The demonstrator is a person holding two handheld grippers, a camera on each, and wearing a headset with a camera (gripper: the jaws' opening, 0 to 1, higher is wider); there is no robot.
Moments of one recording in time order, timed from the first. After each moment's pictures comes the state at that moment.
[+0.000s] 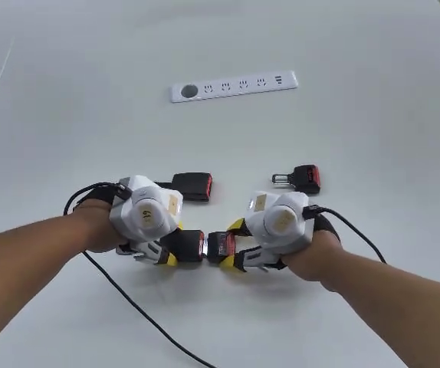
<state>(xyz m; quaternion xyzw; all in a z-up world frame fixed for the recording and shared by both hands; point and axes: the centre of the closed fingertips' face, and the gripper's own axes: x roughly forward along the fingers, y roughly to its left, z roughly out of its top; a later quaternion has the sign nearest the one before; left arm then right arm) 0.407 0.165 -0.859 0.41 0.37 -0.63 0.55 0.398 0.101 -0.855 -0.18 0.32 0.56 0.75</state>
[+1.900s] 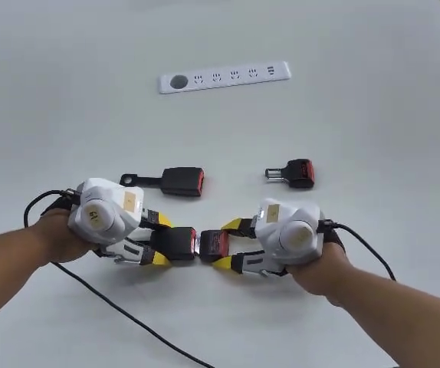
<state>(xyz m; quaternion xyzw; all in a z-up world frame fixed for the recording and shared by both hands) 0.404 0.158 -0.849 0.31 0.31 -0.67 0.60 0.395 0.101 -0.853 -0.16 0.26 0.56 0.77</state>
